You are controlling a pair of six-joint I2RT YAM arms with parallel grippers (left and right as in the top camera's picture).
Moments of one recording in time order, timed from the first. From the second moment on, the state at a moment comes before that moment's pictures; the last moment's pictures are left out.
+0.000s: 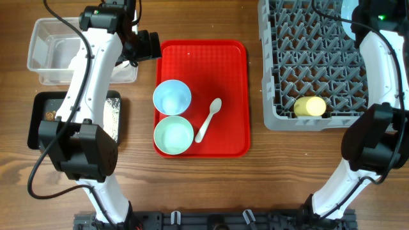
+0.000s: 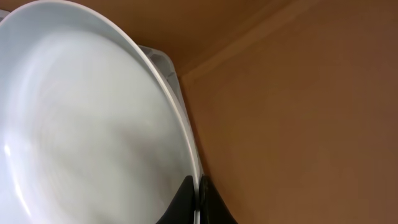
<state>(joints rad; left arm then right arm) -0.13 1.98 1.94 -1.23 -0.03 -0.30 -0.20 2.03 1.84 -0.32 0.64 -0.58</state>
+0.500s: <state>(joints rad) -0.13 1.98 1.94 -1.22 -0.03 -0.30 -0.20 2.07 1.84 -0.43 0.54 -0.45</state>
